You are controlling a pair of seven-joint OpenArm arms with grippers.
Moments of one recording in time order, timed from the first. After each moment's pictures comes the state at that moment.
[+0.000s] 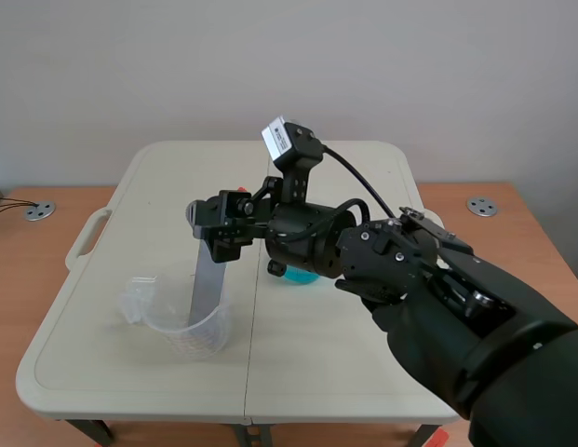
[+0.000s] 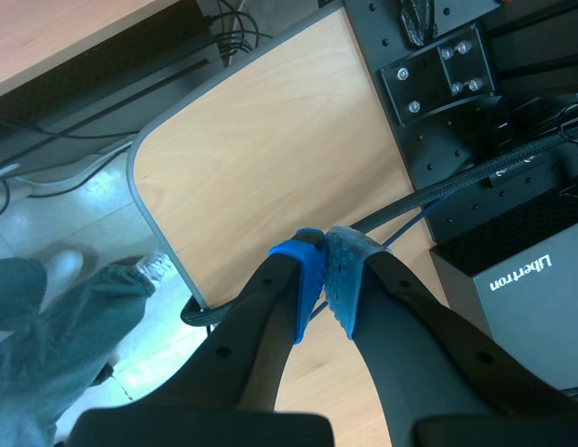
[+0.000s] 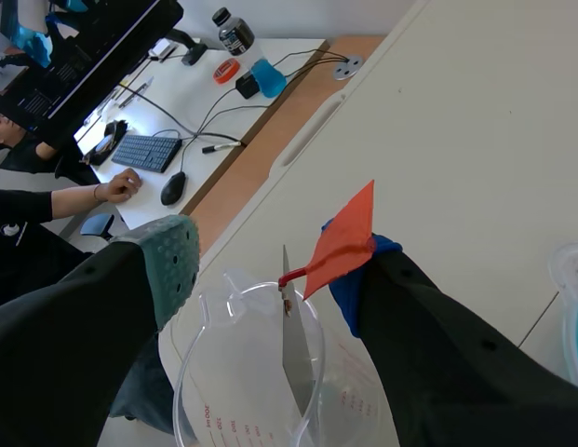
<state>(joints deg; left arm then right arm) 65.1 -31.3 -4.7 95.1 -12.5 -21.4 5.3 10.4 2.2 -23.7 67.3 35.5 31.3 -12.2</state>
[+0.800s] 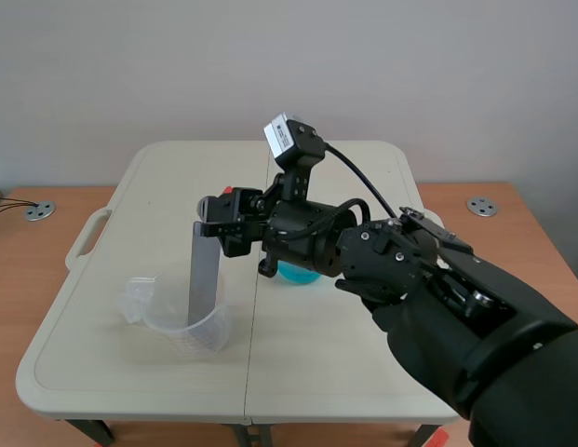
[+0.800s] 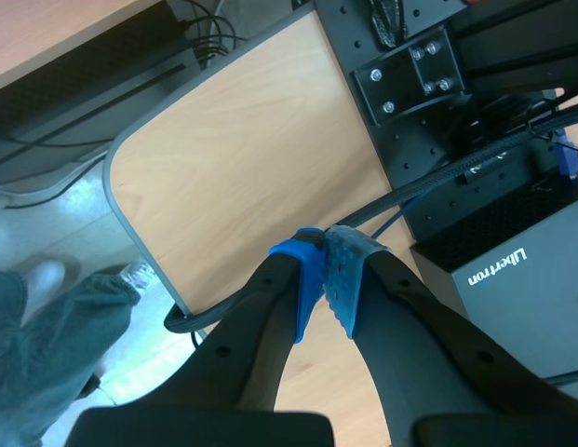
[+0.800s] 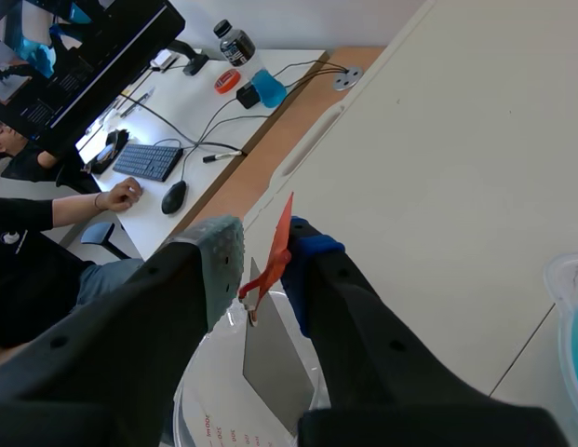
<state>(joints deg) 65.1 -31.3 -4.7 95.1 -12.5 -24.5 4.9 10.4 2.2 -23.7 67.3 35.5 31.3 -10.8</state>
